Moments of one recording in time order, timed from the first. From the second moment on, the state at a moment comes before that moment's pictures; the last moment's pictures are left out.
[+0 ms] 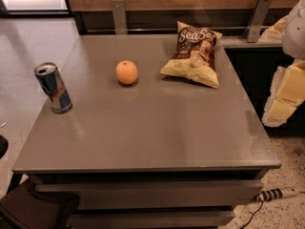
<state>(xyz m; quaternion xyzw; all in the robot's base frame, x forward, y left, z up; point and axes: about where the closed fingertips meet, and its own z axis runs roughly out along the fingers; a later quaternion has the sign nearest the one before) 0.438 -0.215 0.984 -0.60 0.78 -0.04 0.17</state>
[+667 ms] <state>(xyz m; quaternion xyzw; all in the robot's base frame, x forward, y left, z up) 0.468 -0.211 0.990 -0.58 0.79 -0.04 0.19</state>
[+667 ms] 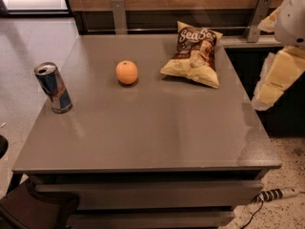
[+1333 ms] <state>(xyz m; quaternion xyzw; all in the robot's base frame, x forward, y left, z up) 0.608 -0.177 1.020 -0.45 0.83 0.03 0.32</state>
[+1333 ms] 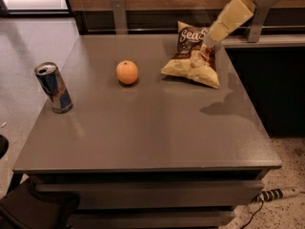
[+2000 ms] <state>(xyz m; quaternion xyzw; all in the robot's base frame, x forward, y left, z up) 0.654 -0.177 1.019 -0.31 0.90 0.02 0.31</state>
